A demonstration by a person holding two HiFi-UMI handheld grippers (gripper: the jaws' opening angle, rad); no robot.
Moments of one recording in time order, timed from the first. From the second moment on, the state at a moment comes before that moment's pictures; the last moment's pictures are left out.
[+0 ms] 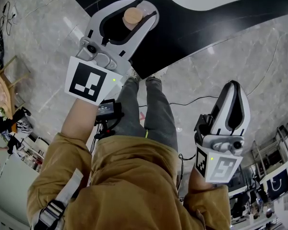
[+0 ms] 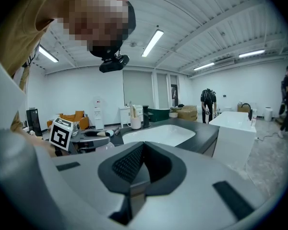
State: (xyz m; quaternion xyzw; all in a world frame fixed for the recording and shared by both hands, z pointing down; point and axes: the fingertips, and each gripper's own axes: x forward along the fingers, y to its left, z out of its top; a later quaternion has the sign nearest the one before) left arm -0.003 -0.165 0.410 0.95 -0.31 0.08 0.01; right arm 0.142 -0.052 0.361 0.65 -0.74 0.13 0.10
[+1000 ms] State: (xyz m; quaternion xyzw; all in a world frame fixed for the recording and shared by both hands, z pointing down) left arm -0.007 -0.168 0.405 0.94 -0.32 0.08 -0.02; right arm 0.141 -0.051 0.361 0.65 -0.74 0.14 0.09
